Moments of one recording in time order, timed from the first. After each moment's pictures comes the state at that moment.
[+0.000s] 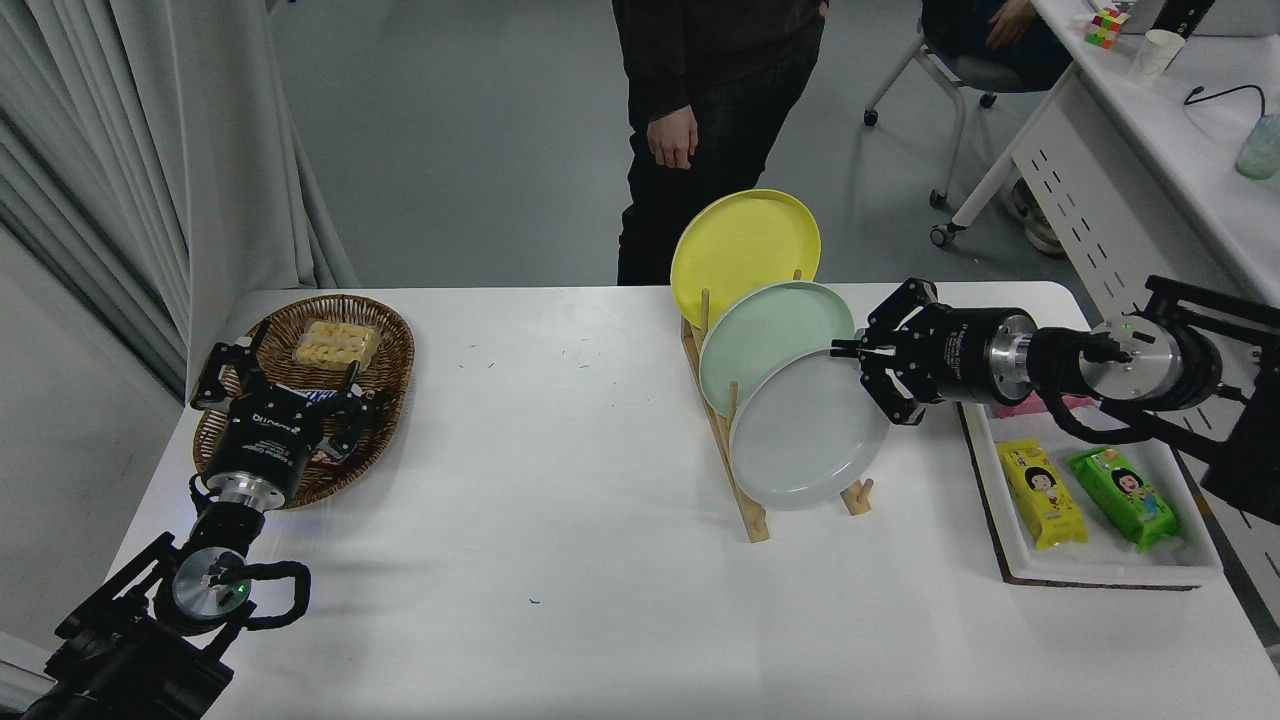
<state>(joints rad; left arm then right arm) -0.40 0.28 -1.19 -0.62 0.14 -0.57 -0.39 1.16 -0.70 0.11 1.22 0.48 -0.06 -0.32</state>
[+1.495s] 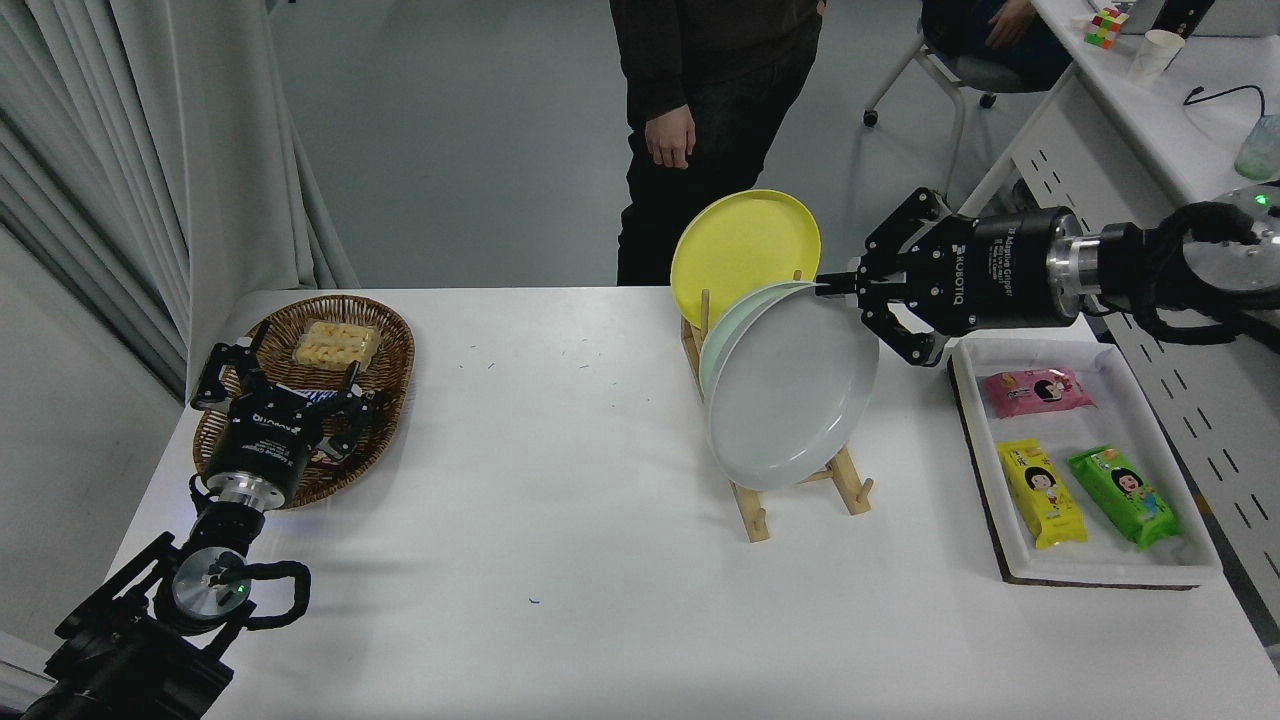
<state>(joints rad) -0.40 0.28 -1.19 -0.62 0.14 -0.57 -0.39 1.32 -0.81 0.22 1.39 0.64 -0.08 -0.57</state>
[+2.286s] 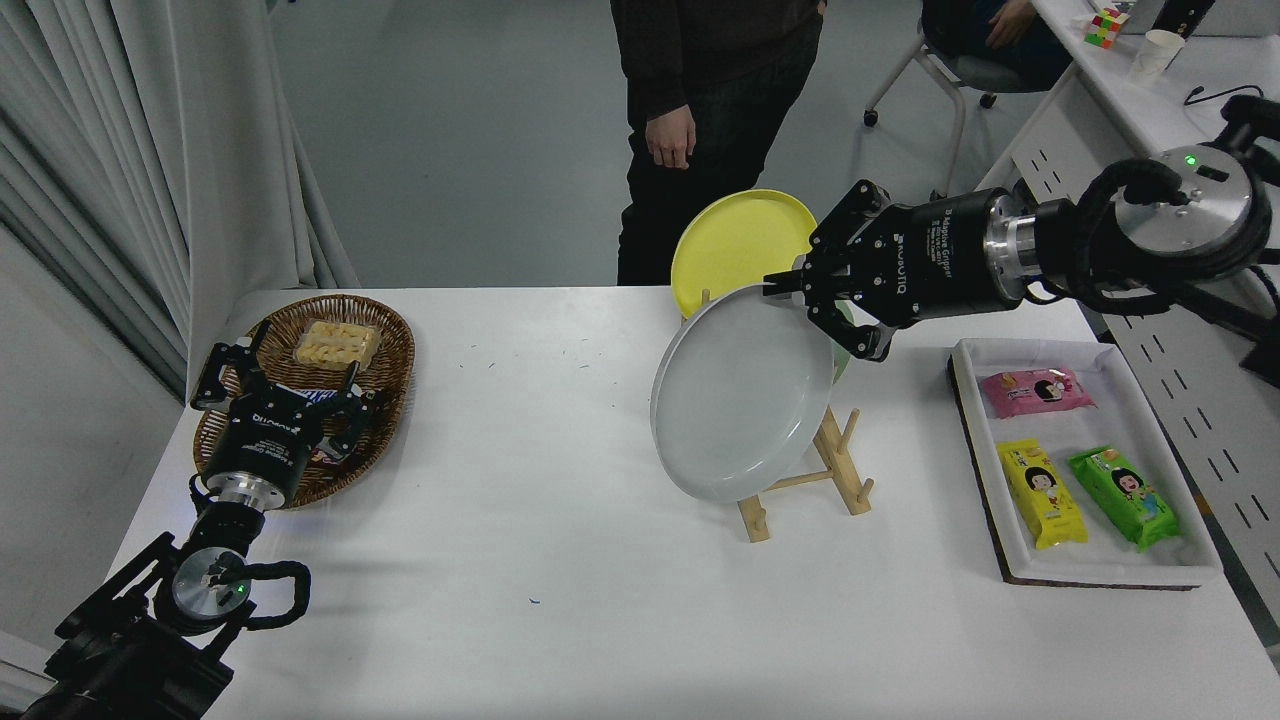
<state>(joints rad) -0.40 0.28 -1.19 -0.62 0.14 -0.57 -0.39 1.36 -0.70 0.22 1.38 0.68 -0.21 -0.61</state>
